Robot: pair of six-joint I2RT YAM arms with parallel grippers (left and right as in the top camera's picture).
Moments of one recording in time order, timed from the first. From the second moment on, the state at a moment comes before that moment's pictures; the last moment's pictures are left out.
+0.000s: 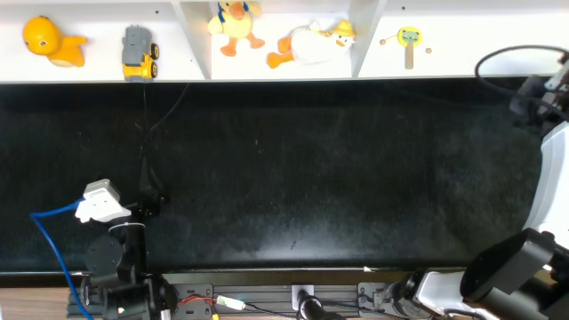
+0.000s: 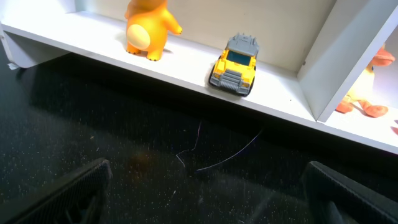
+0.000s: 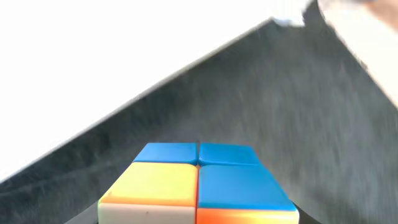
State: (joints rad) left arm 0.24 0.02 0.01 -0.08 0.03 -0.24; right arm -0.52 1.61 1.38 -0.67 0.03 0.04
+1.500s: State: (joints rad) left arm 0.24 0.02 0.01 -0.08 0.03 -0.24; right arm -0.52 2.01 1.02 0.99 -0.50 -0.12
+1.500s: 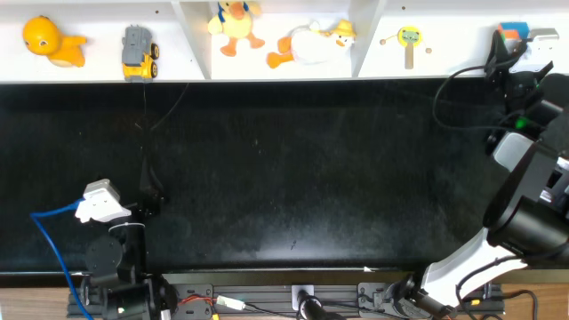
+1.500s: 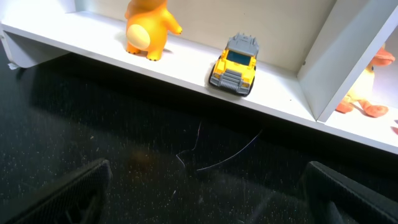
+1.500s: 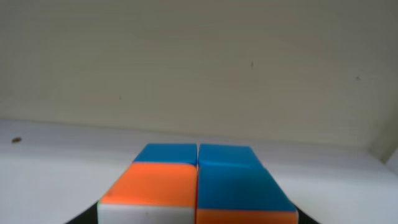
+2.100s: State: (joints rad) left arm 0.24 0.01 0.01 -0.08 0.03 -0.24; right arm -0.51 2.14 1.09 1.04 -0.52 -0.12
